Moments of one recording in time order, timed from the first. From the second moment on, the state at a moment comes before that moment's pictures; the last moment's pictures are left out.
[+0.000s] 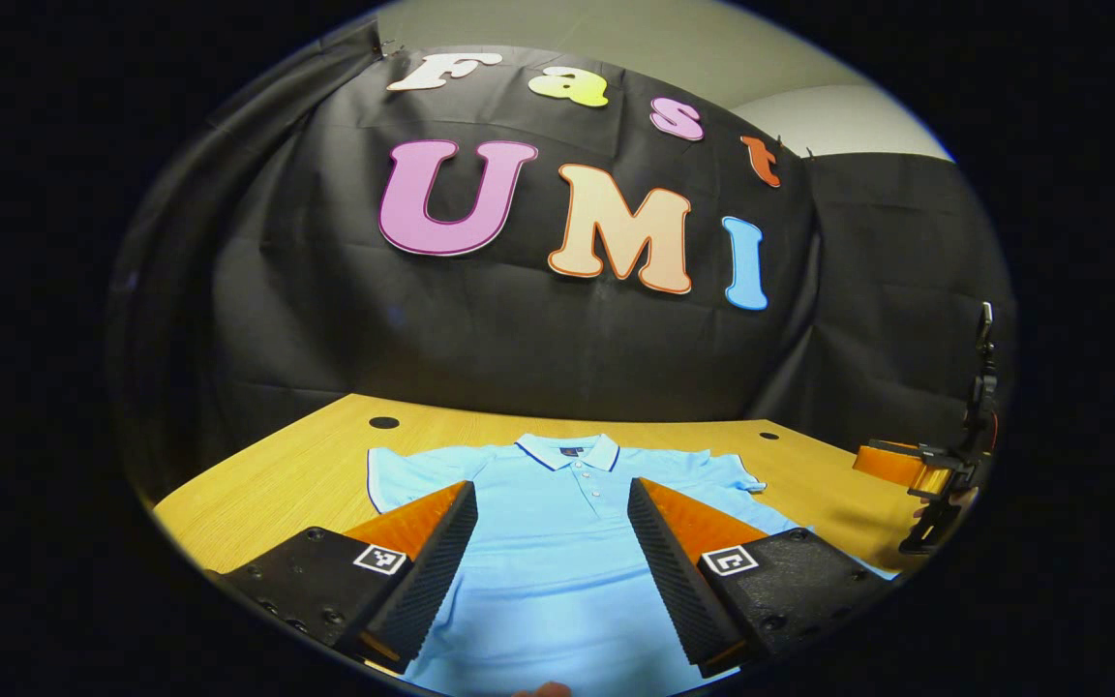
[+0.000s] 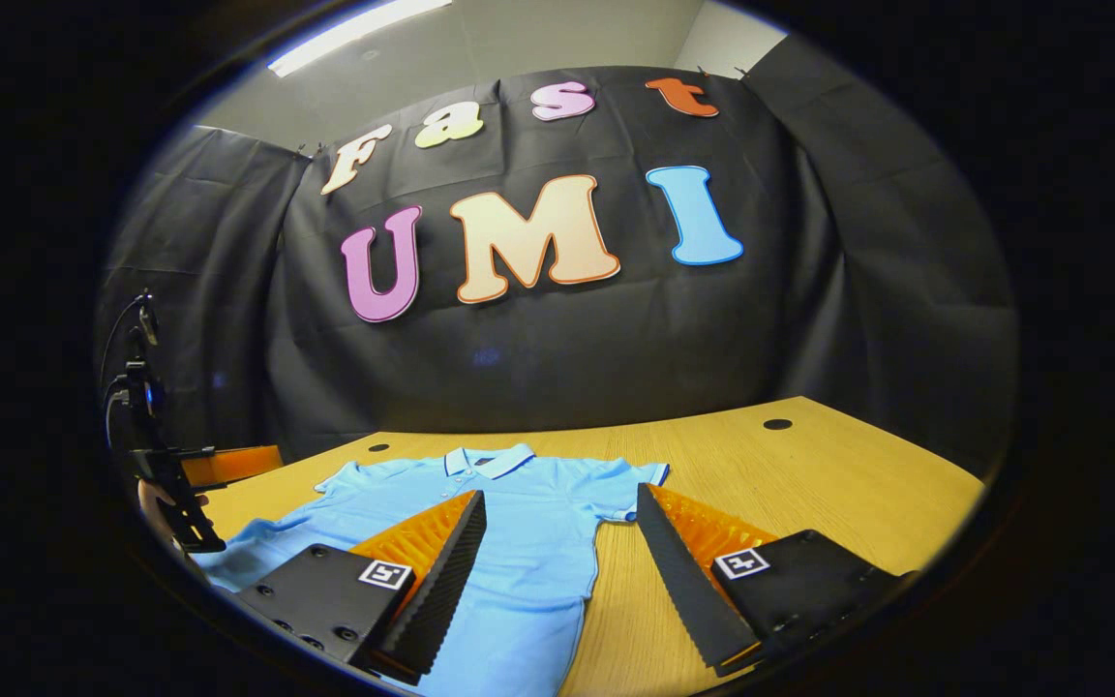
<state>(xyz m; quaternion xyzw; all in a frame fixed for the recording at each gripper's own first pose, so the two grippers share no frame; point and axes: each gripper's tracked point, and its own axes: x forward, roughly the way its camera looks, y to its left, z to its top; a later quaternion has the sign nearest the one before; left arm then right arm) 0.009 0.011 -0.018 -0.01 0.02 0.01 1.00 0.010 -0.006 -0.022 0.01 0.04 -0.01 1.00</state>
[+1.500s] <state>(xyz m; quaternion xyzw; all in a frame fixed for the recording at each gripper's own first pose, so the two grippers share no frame) 0.010 0.041 -0.014 -0.02 0.02 0.02 1.00 0.213 -0.096 -0.117 0.01 0.33 -0.05 0.94</state>
